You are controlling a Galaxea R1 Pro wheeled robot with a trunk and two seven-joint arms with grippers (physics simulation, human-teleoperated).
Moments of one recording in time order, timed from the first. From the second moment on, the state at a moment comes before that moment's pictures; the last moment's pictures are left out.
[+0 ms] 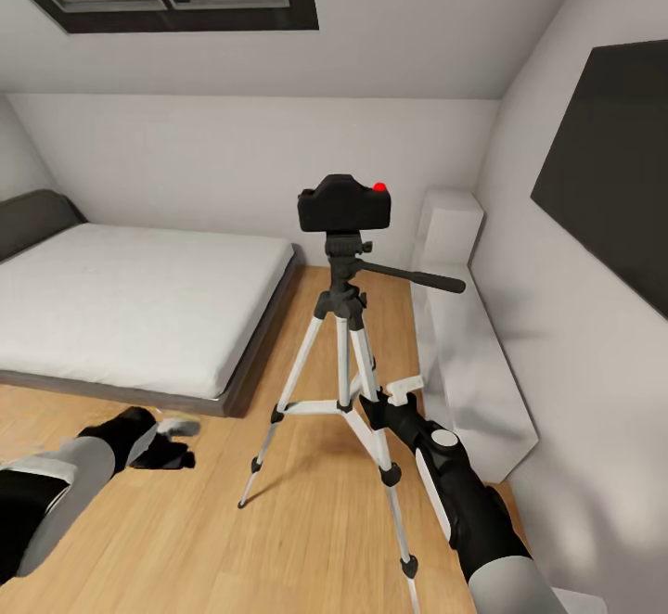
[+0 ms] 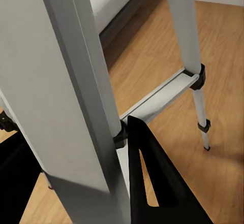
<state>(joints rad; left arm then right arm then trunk) -1.04 0.23 -0.29 0.00 0.09 0.59 -0.25 -0.52 0.15 0.03 -1.05 0.16 0.24 0.28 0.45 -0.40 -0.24</state>
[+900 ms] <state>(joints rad) -0.38 0.20 -0.28 0.00 0.55 0.08 -0.17 -0.52 0.15 0.03 -1.05 0.16 0.24 0.28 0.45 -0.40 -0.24</state>
